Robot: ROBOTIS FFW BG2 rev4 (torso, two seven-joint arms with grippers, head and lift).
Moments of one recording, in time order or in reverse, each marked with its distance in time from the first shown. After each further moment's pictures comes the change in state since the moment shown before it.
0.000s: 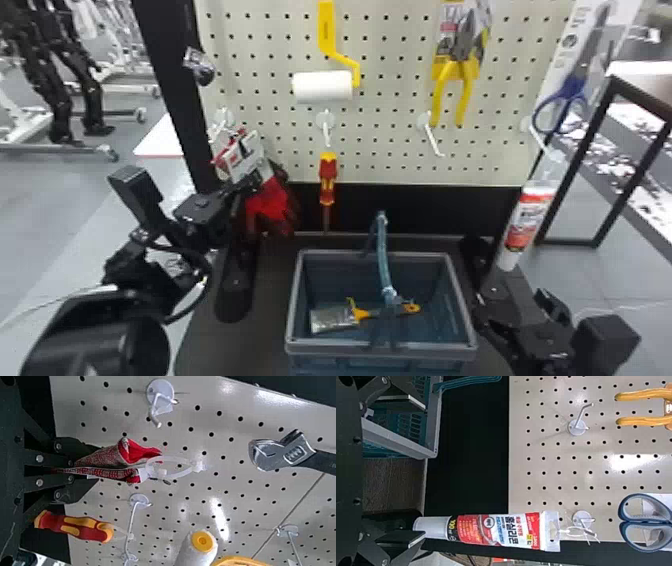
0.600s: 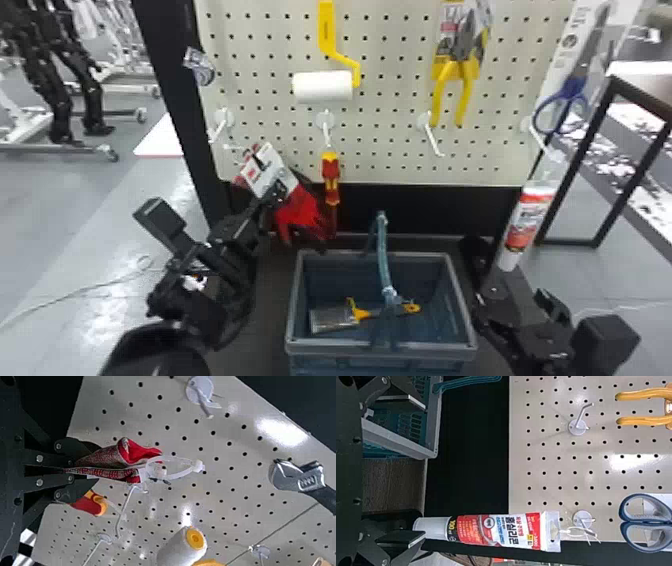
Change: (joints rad) left arm 0.063 -0.031 -0.129 0.026 0.297 -0.096 0.146; right arm -0.001 -0.001 0.000 0.001 -0.002 0.000 0.001
